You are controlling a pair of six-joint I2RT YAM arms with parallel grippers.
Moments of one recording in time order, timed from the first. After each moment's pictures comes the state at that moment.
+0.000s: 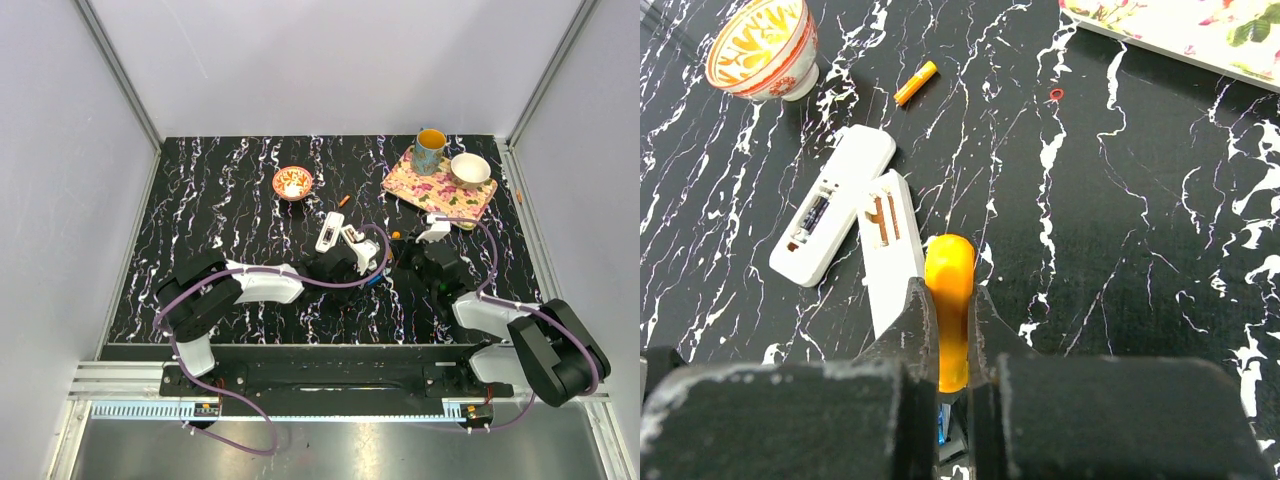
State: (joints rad) left arm -0.99 1.79 0.92 0.10 0.02 -0.21; right arm 0.46 1.25 0.30 0.71 0.13 0.44
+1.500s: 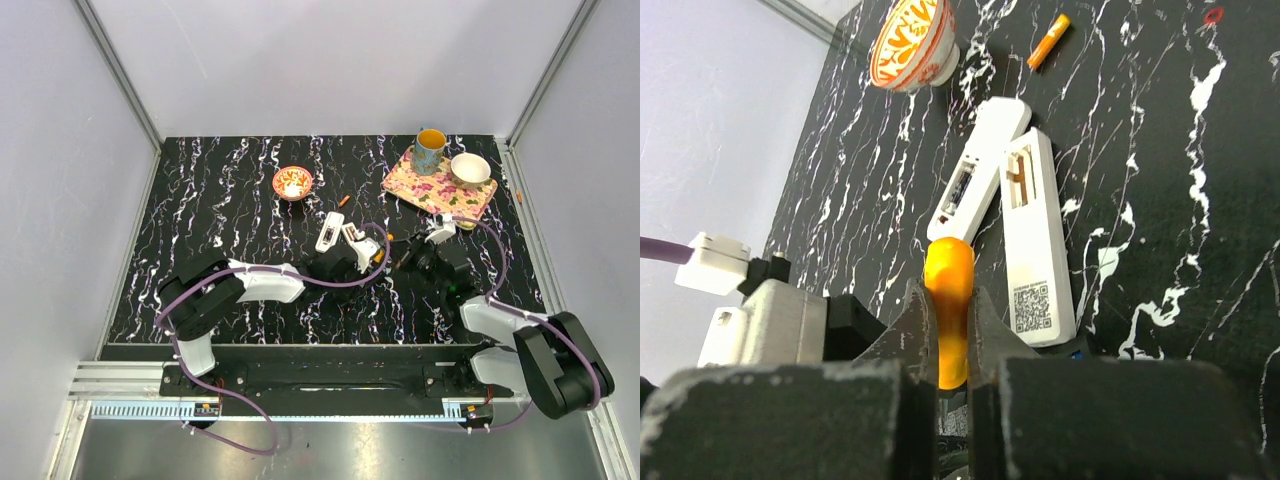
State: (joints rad) left arm -0.98 1.80 0.92 0.13 0.00 -0.20; right arm 0.36 1.22 0.26 0.77 -0.21 0.79
